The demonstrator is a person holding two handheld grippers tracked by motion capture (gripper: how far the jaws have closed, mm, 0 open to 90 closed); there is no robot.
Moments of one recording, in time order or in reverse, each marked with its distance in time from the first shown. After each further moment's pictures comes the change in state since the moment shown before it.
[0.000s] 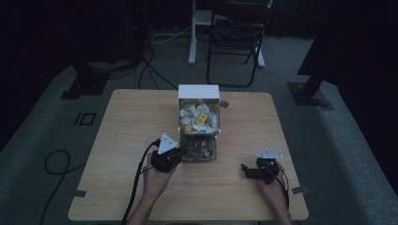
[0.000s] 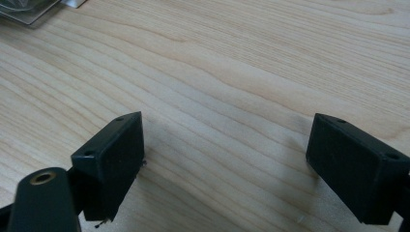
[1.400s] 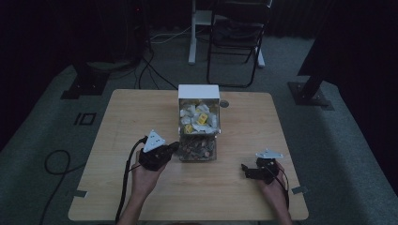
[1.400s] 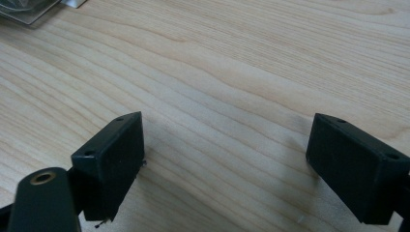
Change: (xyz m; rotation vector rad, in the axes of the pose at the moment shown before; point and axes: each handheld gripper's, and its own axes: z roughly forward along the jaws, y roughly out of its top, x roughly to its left) left arm 0.017 0.007 -0.029 -0.033 -0.007 0.004; right arm 0.000 0.000 0.000 0.000 0.000 -0.001
